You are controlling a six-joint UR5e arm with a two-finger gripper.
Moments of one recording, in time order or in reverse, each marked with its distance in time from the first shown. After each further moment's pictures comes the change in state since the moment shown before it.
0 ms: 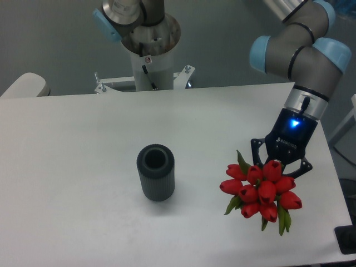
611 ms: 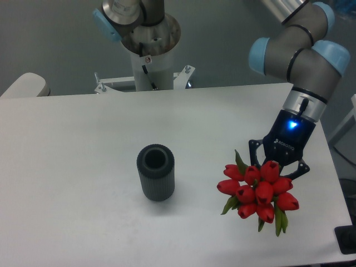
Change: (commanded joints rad) arm -0.008 -0.008 0.000 0.002 -0.008 0.003
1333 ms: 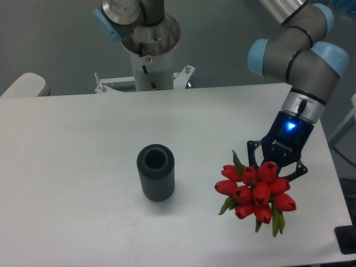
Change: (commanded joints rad) arm -0.002 0.002 0.000 0.000 -0.006 0.006
